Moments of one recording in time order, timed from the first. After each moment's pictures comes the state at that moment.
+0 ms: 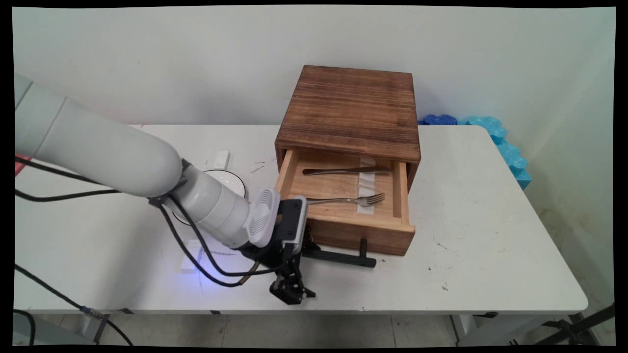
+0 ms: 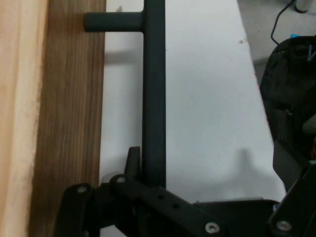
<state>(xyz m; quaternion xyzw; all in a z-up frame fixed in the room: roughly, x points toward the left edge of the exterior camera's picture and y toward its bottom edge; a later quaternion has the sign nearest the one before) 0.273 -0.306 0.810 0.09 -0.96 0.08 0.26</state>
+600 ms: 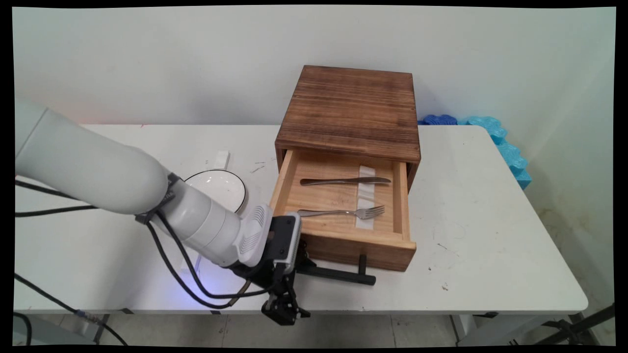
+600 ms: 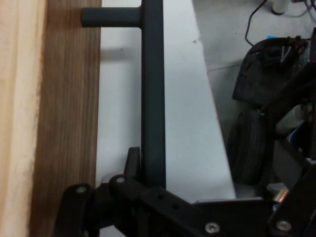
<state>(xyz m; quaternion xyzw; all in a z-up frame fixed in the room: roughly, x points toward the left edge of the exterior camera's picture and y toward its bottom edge) 0.272 -0.278 0.809 0.09 -0.96 0.06 0.27</state>
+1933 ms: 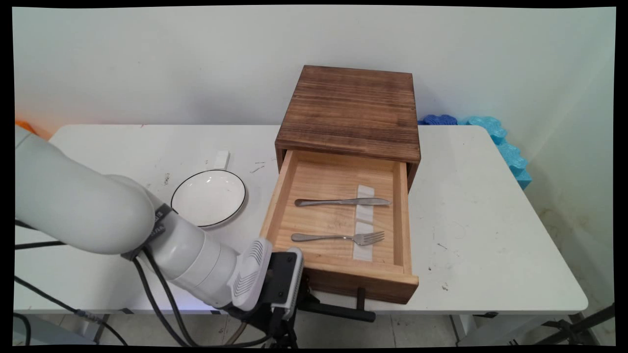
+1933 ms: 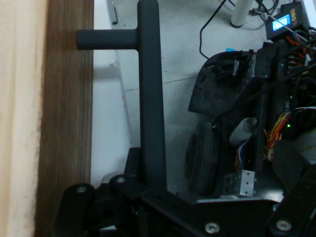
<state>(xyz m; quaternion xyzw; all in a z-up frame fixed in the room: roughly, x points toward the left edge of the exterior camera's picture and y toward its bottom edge) 0.250 -0.229 0.809 0.08 -0.96 0.04 0.28</state>
